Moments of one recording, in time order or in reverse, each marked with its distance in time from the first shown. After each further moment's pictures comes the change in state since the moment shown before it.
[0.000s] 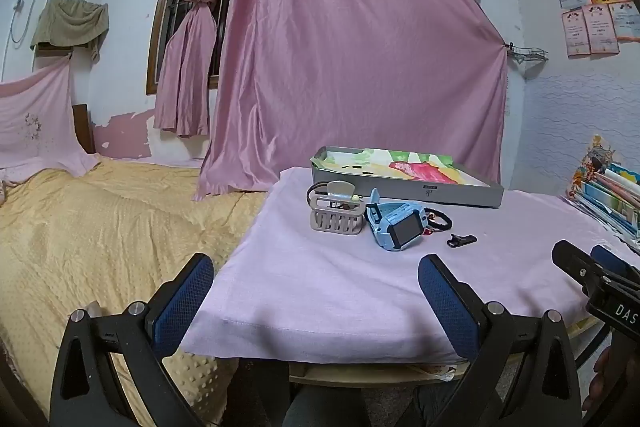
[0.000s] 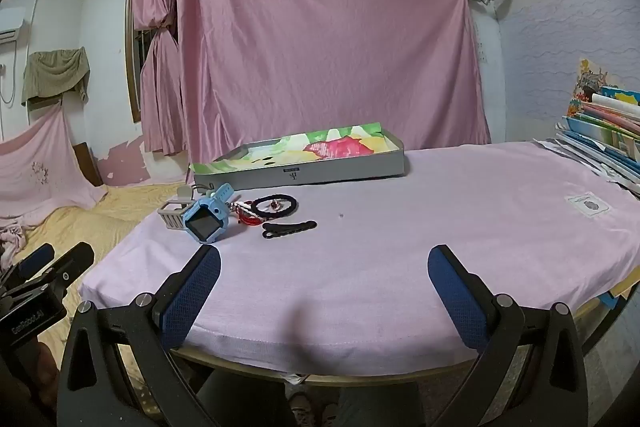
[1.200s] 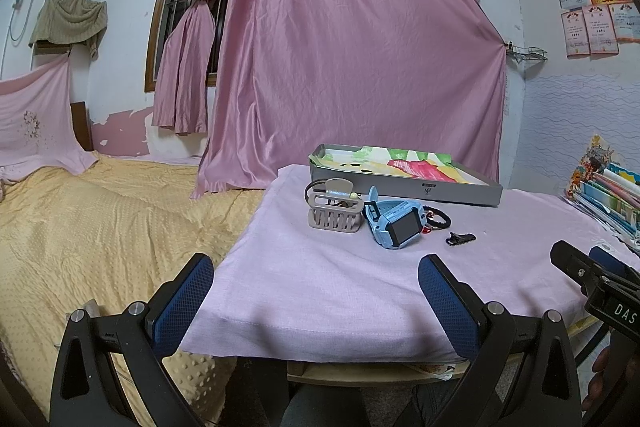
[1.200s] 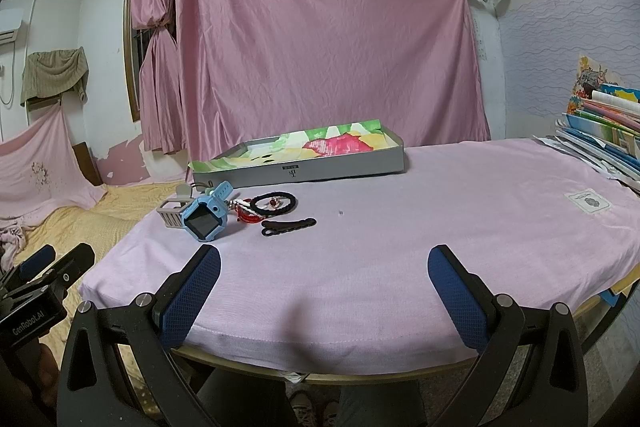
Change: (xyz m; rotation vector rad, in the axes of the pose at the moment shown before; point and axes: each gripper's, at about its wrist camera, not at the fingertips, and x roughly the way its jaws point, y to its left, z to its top) left arm -0.001 0.001 -0.004 -0.003 0.003 -0.002; right arm 0.001 0.001 -0.001 0.004 0.006 -0.001
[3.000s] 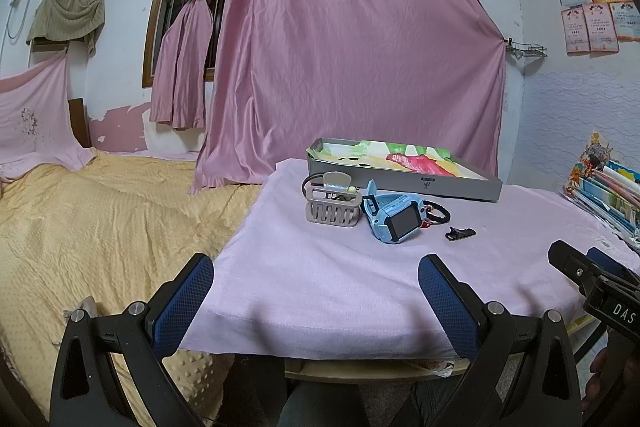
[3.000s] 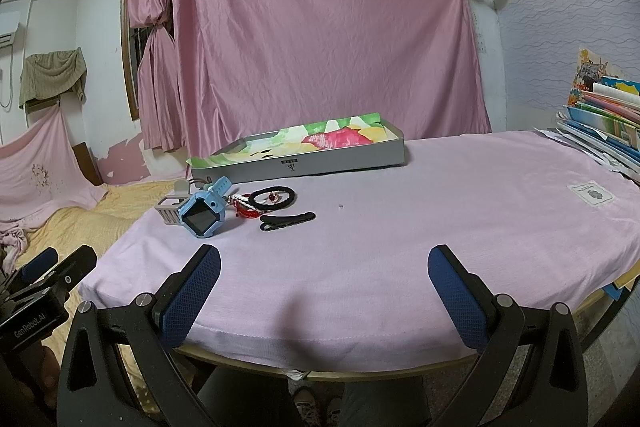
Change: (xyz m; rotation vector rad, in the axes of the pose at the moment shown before) left arm 0.002 -0.004 -0.004 -0.002 0.008 -0.001; right arm 0.008 0.004 -0.007 0.011 0.013 0.000
